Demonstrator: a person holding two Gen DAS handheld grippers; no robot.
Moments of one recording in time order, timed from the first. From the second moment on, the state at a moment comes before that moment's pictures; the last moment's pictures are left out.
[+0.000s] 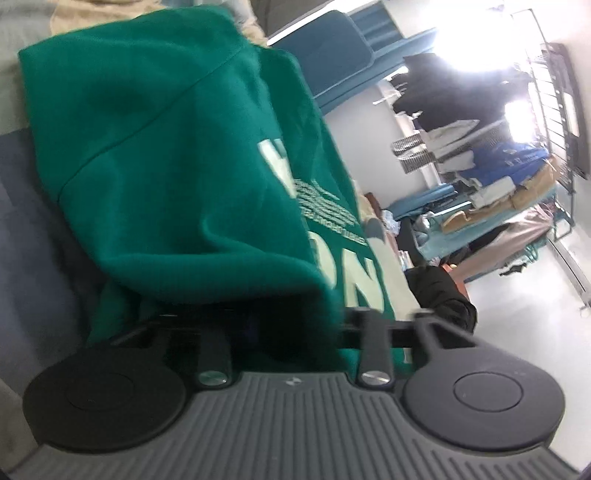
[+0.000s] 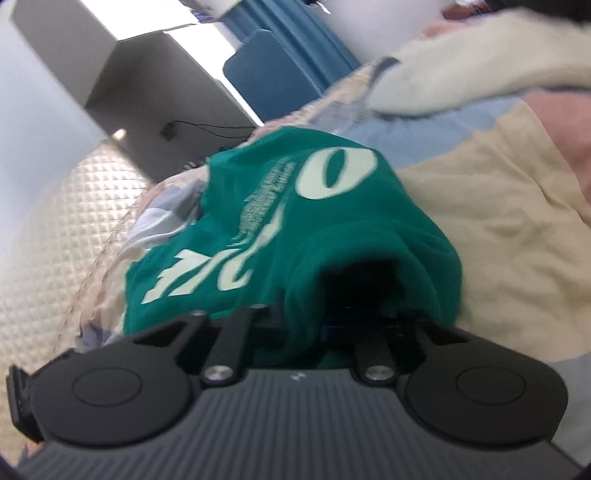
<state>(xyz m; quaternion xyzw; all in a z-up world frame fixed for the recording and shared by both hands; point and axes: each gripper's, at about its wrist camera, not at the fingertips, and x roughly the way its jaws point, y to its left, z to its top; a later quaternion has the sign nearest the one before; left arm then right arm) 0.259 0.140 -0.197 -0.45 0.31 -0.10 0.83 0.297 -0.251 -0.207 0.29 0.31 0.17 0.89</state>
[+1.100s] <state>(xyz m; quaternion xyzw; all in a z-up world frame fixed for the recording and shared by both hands) 0.115 0.123 0.312 -0.24 -0.04 -0.20 0.95 0.183 -0.286 0.259 0.15 -0.09 0.27 0.95</state>
